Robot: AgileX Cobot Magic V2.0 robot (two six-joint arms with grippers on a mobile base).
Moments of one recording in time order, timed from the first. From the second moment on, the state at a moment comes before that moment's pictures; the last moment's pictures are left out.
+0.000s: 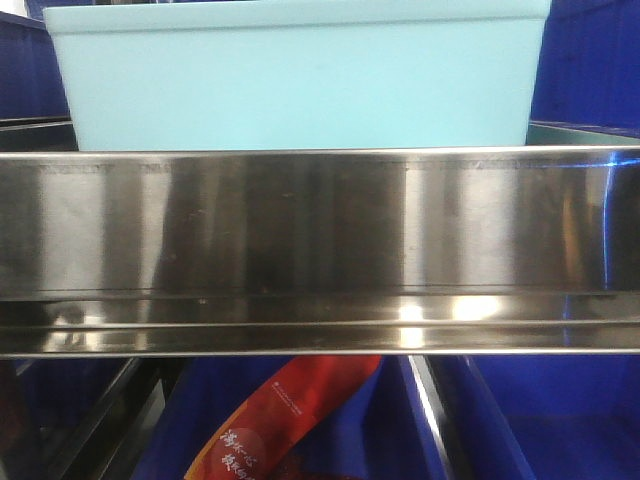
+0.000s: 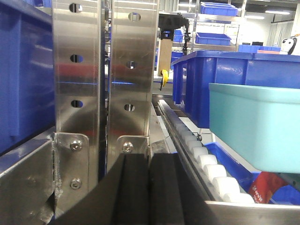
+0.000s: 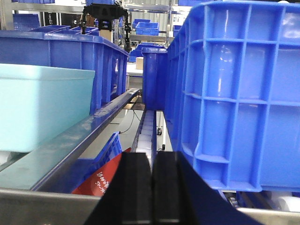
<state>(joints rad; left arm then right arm) 0.00 0.00 0.00 -0.01 -0.02 -0.03 -0.06 0.00 0.00 0.01 0.00 -0.03</state>
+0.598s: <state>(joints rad) 0.00 0.00 0.00 -0.01 -0.03 -0.03 -0.06 0.00 0.00 0.01 -0.02 -0.03</state>
